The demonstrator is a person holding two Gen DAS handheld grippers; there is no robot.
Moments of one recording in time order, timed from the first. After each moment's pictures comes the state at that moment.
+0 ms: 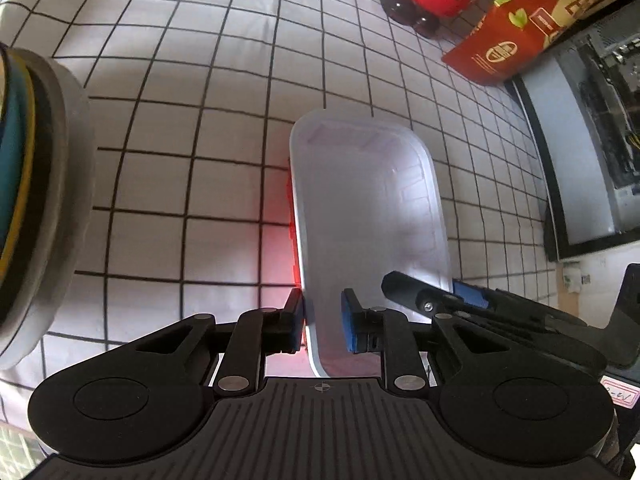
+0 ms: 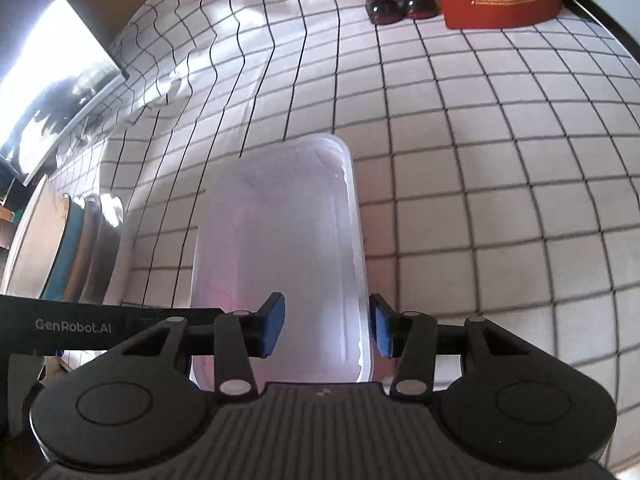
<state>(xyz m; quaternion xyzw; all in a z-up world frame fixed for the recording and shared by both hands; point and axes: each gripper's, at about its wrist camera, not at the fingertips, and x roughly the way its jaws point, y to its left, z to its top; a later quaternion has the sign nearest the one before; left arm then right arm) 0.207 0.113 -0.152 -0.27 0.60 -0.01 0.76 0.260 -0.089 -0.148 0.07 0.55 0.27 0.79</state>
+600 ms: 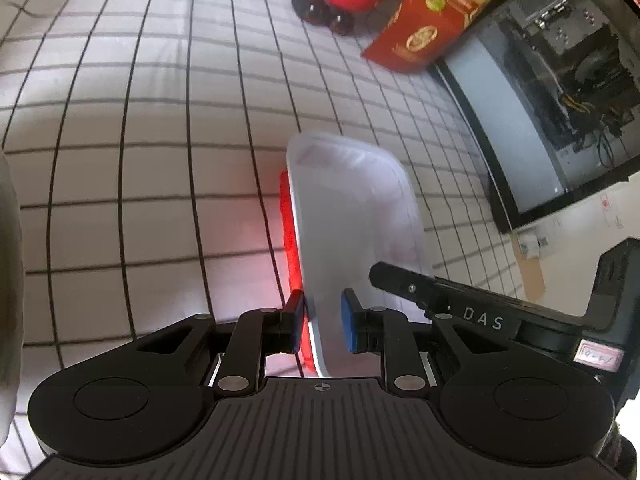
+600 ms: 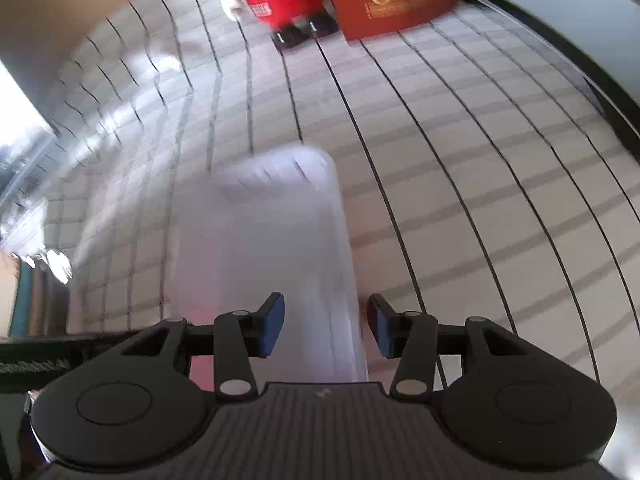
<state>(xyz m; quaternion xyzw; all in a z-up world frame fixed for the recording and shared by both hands) 0.214 0.106 -0.159 -0.25 0.54 -0.12 0.79 0.257 -0.110 -0.156 0.11 0.52 0.17 0.83</state>
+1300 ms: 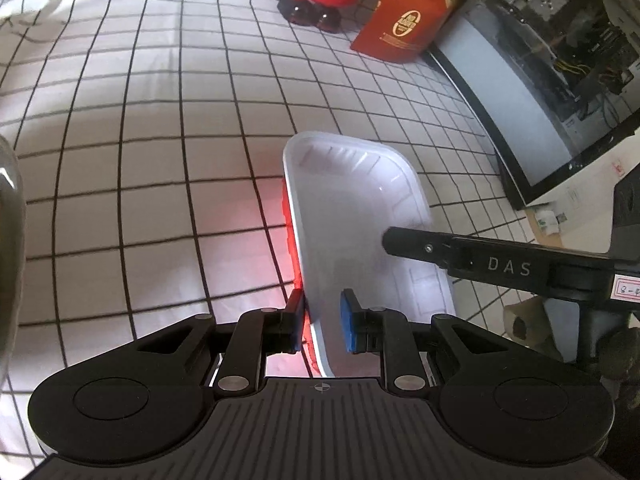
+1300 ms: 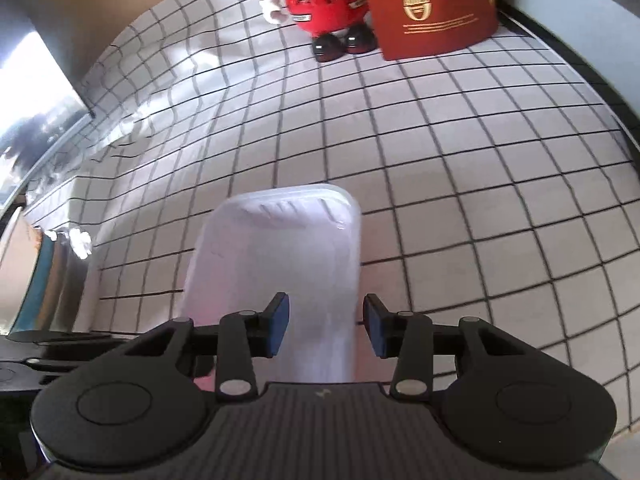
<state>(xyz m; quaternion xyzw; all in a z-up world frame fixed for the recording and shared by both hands) 0.191 0.088 -0.157 -0.20 0.54 -0.11 0.81 0.259 -0.125 -0.147 0.09 0.50 0.23 0.83</state>
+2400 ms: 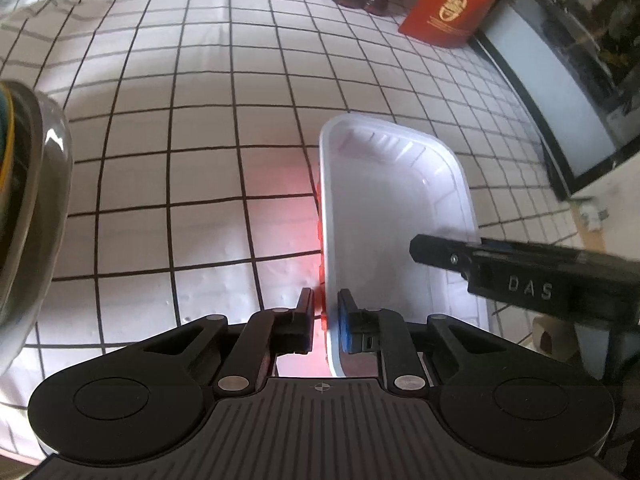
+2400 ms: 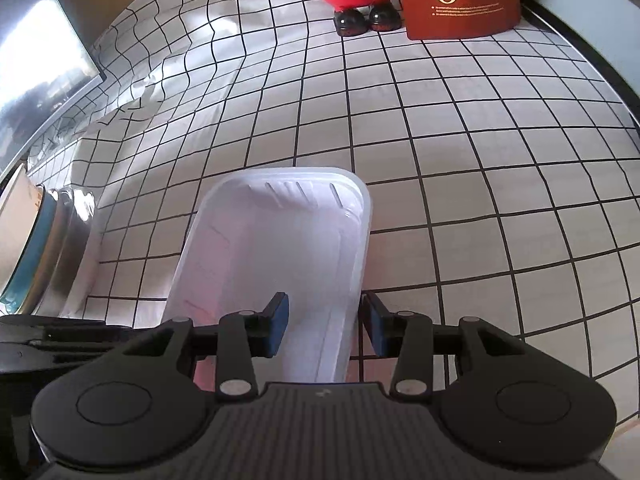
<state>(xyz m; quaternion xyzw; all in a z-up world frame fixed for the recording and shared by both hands) 0.178 0.085 -0.158 -0.16 0.57 -0.04 0.81 0.246 -0.107 -0.153 0.05 0.52 0.23 0.82</state>
